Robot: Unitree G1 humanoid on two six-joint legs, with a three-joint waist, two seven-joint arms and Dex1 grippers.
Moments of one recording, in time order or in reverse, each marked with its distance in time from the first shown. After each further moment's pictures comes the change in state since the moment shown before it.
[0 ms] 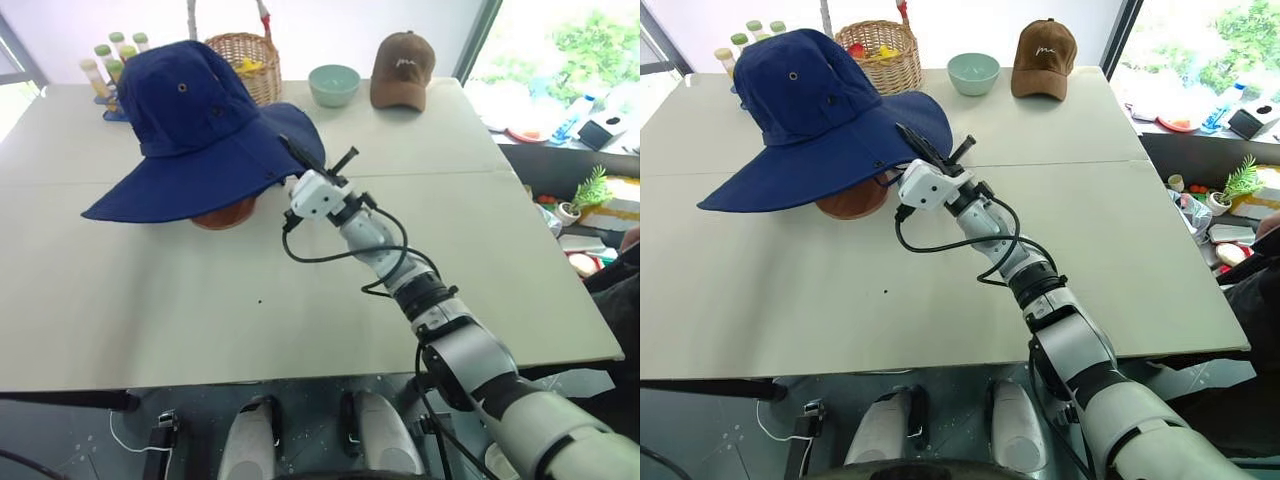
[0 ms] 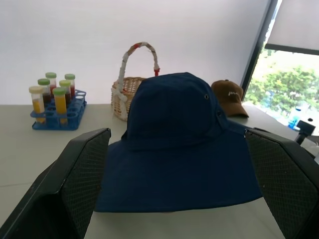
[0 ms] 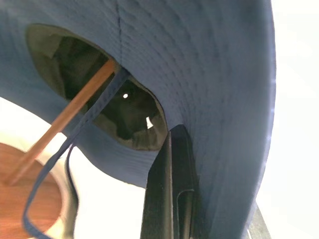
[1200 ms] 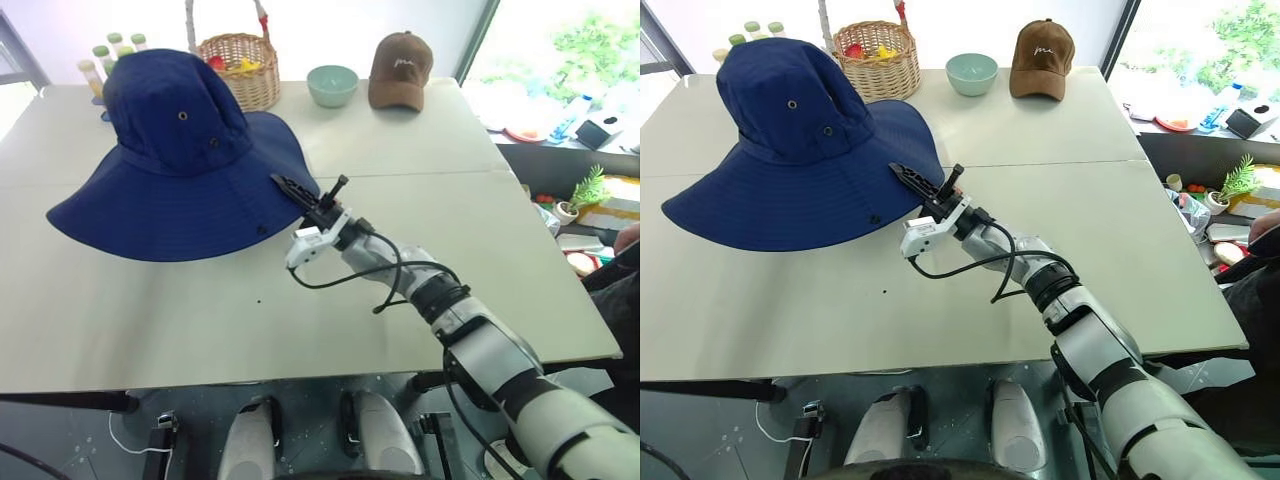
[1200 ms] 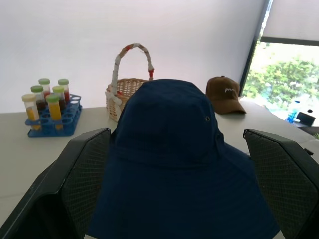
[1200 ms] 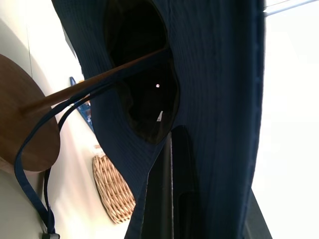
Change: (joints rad) left arm -0.033 0.066 0.023 -0.022 -0.064 0.060 0.084; right arm -0.002 -0.155 0.239 -0.035 -0.468 0.010 -0.429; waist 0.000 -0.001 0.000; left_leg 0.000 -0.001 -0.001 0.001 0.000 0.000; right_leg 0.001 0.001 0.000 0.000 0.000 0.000
